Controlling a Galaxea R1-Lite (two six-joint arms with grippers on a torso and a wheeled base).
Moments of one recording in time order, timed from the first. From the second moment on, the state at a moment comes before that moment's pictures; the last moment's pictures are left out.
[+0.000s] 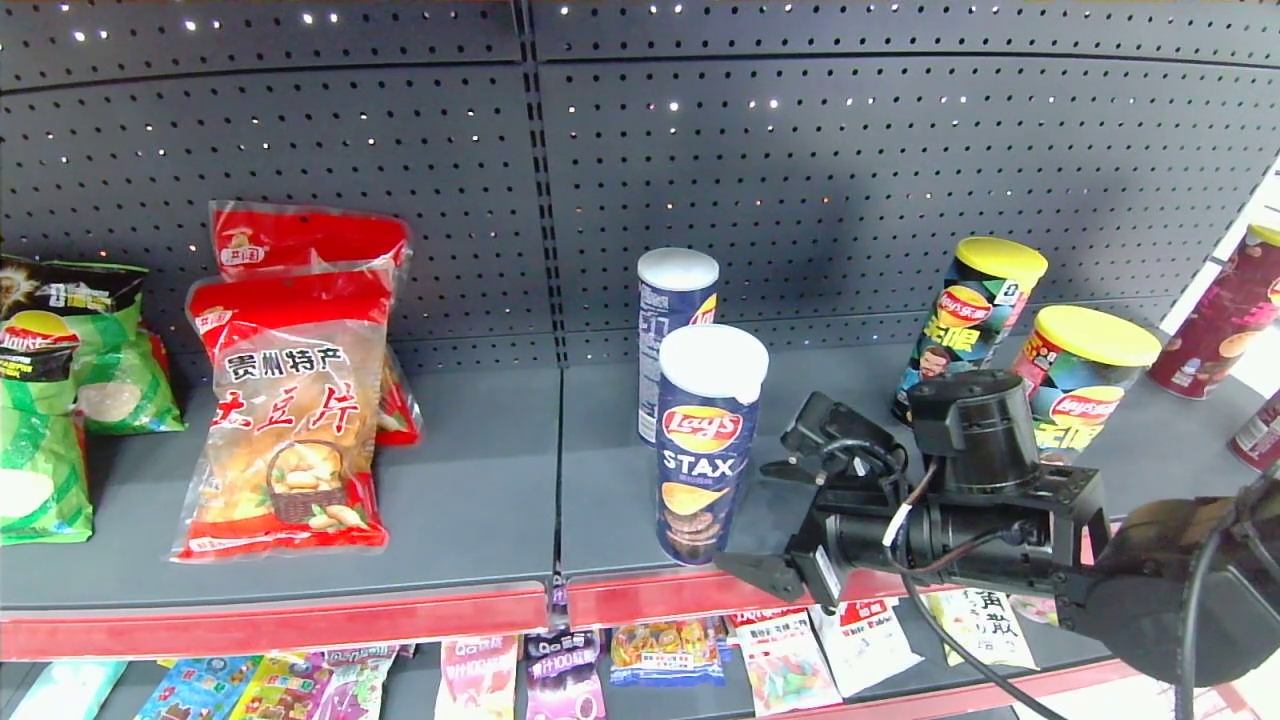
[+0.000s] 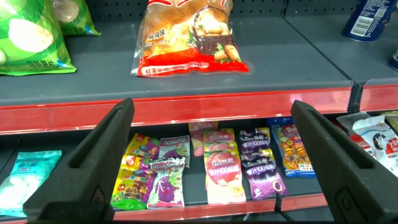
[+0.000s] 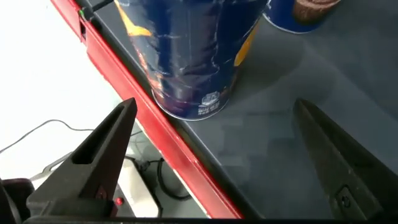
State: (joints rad) left arm 0.00 0.00 0.00 0.01 0.00 0.00; right arm 0.58 1.80 -0.66 -0.61 0.25 -0.29
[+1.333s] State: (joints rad) left arm 0.00 0.00 0.00 0.01 0.00 0.00; right arm 0.63 1.82 -0.69 -0.64 0.22 -0.25
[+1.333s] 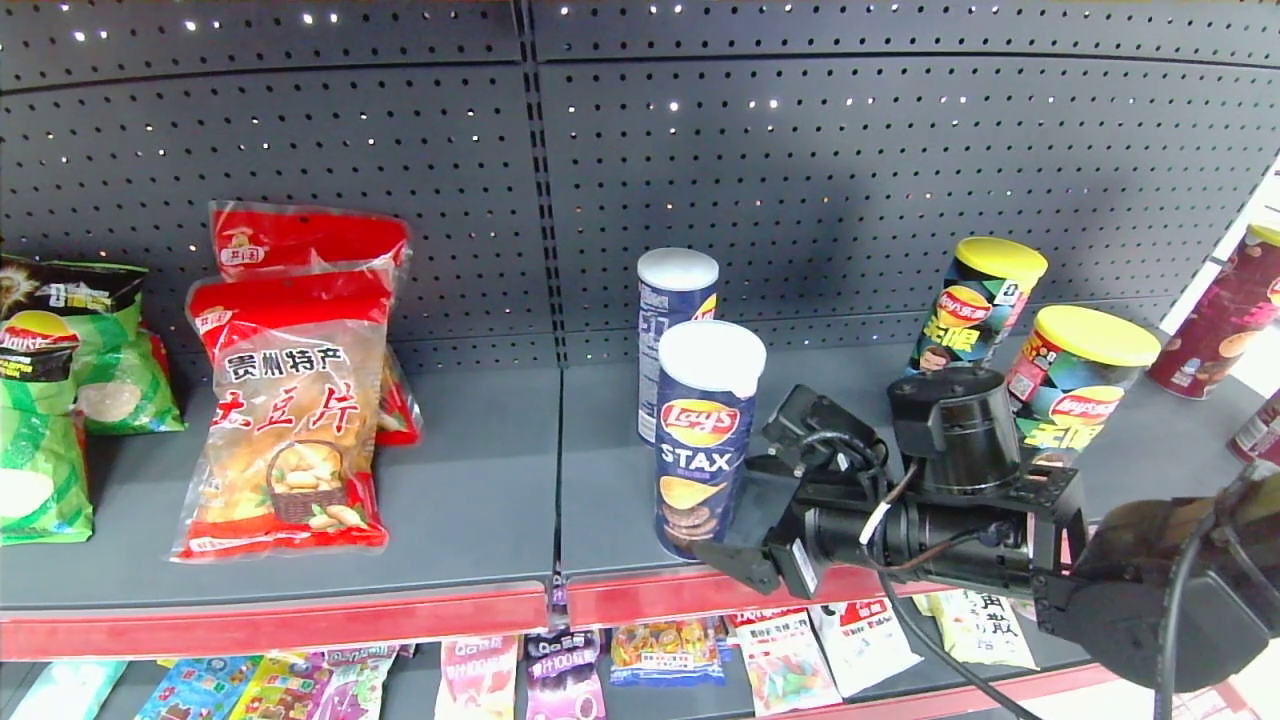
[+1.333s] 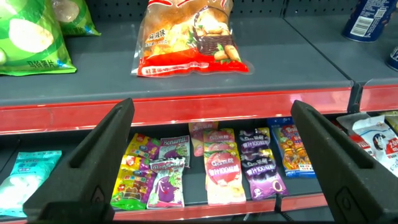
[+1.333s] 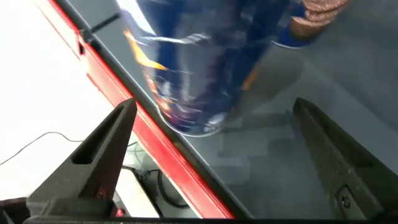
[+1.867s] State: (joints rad) left arm 0.00 0.00 0.00 0.01 0.00 0.00; right arm 0.60 1.83 -0.69 -0.64 0.18 -0.24
